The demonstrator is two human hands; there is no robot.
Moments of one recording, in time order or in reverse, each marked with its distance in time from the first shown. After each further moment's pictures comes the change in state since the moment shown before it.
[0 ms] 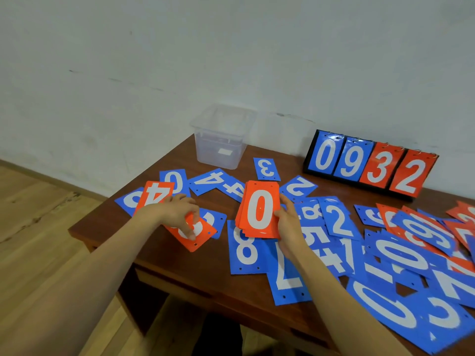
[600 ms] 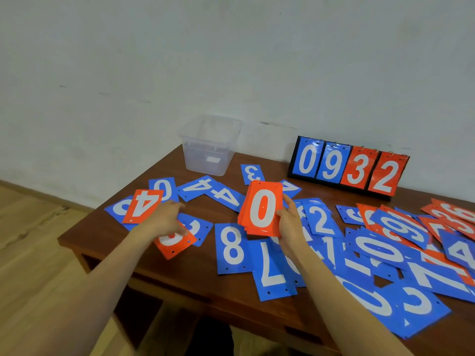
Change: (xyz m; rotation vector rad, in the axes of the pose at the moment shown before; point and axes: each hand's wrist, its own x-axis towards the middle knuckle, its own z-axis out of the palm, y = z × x) left_hand -0.014 0.024 0.011 -0.375 0.328 -0.165; right_hand -0.013 -0.019 -0.032 0.087 0.076 -0.052
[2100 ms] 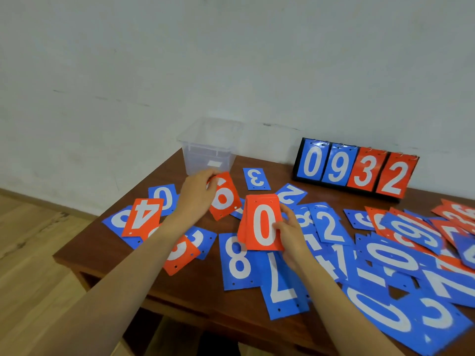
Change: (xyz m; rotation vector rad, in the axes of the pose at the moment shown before) left_hand 0.017 0.082 -0.030 -0.346 0.618 0.344; right_hand 0.011 0.013 0.011 -0.087 -0.075 0.073
